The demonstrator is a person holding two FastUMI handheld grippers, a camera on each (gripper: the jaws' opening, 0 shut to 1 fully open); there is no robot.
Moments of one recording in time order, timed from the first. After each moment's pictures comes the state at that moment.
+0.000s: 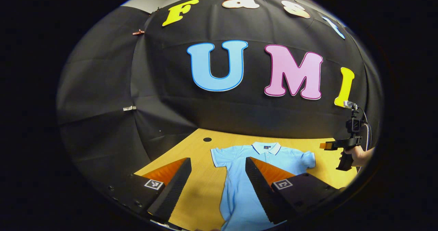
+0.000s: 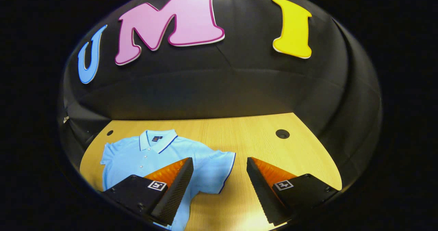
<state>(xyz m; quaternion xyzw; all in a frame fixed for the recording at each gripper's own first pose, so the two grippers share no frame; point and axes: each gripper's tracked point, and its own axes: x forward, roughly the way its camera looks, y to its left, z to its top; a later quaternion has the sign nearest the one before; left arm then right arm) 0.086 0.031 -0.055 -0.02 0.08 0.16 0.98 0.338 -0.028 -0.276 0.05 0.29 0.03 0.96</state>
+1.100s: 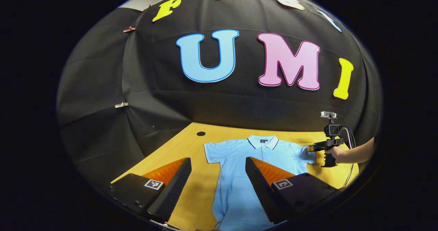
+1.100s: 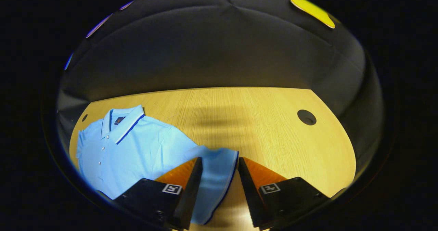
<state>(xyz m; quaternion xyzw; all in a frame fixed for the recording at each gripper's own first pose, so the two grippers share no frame) 0.118 0.008 -0.080 -0.02 0.12 0.15 0.98 0.415 -0.024 -0.402 0.04 0.38 0.02 0.93</state>
